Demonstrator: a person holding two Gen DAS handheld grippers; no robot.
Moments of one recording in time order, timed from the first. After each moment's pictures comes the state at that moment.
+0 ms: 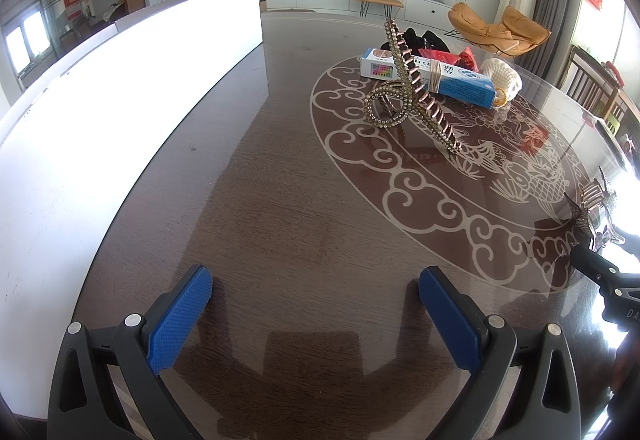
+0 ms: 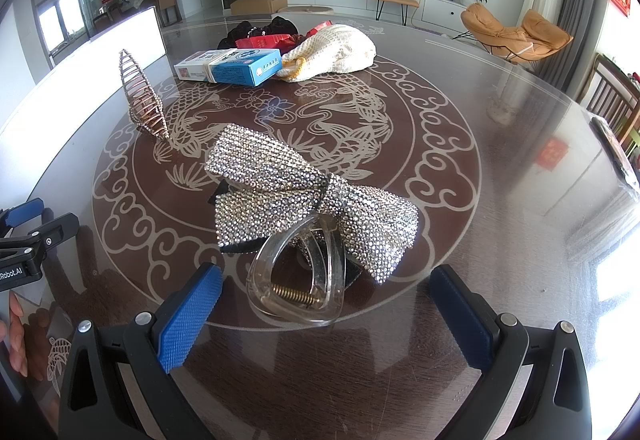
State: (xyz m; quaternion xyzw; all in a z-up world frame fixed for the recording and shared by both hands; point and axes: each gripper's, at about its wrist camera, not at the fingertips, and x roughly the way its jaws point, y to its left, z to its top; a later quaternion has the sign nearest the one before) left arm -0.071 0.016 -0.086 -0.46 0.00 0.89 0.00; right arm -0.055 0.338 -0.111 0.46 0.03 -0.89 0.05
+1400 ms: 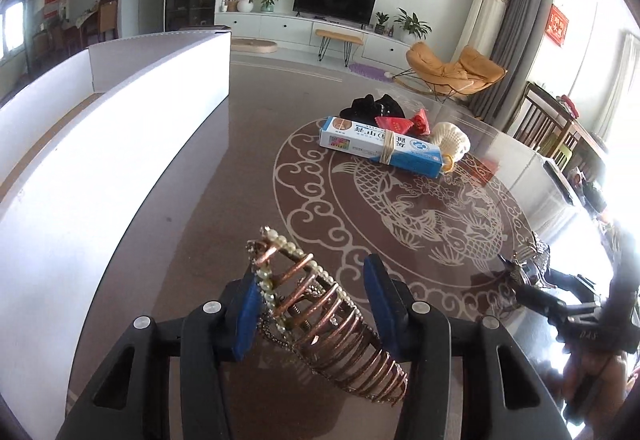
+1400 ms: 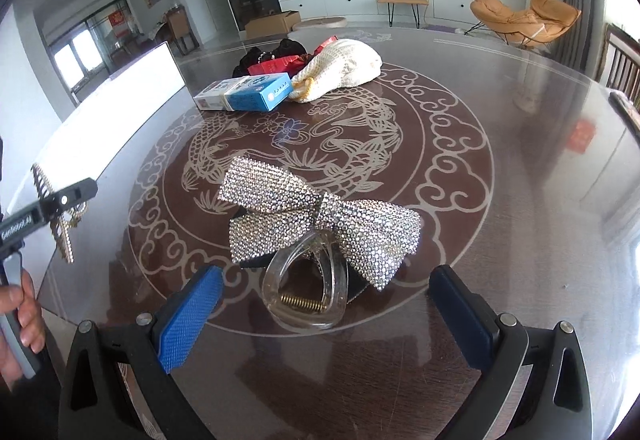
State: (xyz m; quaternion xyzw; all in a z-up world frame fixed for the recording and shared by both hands) left arm -0.069 0.000 -0.042 -0.39 -0.06 0.91 0.09; right arm -0.053 0.358 -0.100 0.44 -0.06 -0.89 0.10
